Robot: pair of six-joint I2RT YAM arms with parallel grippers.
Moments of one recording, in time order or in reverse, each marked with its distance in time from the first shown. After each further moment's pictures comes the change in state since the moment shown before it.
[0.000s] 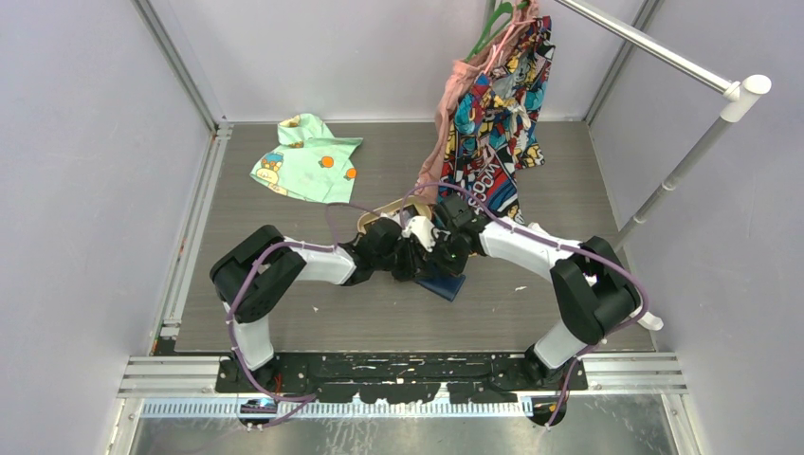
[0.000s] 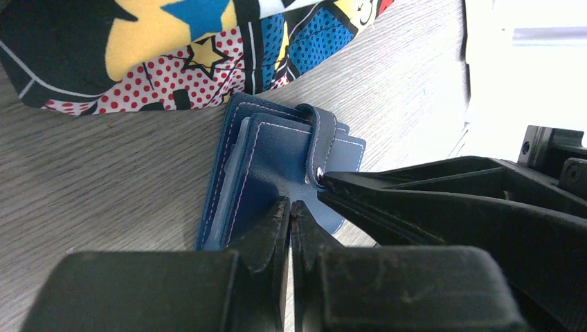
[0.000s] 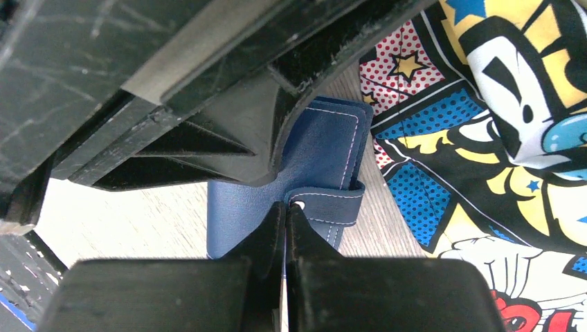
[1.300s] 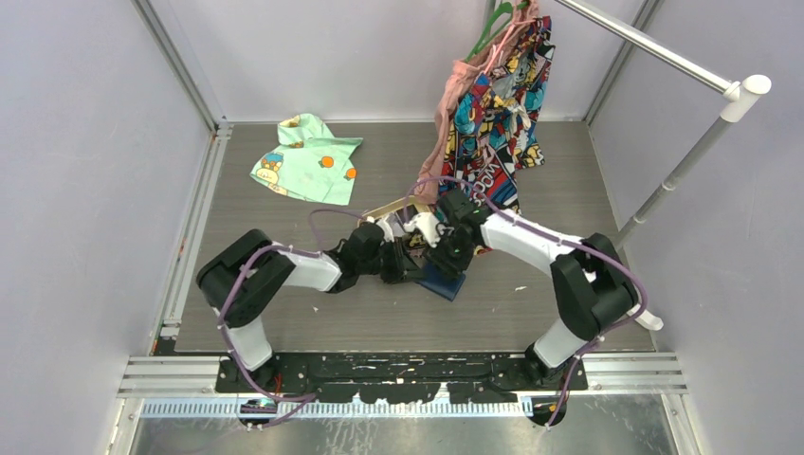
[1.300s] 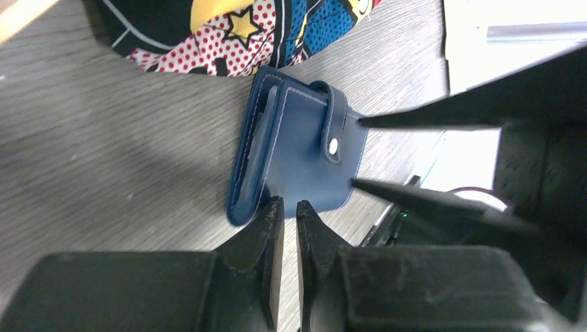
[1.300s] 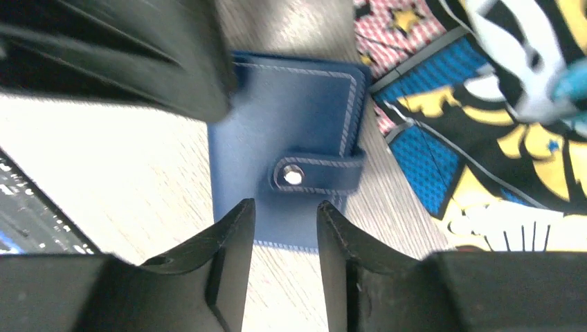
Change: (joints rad) left arm 0.060 -0.043 -0.151 0.190 0.062 -0.039; right arm -0.010 0.029 0.063 -0.105 0.021 0.040
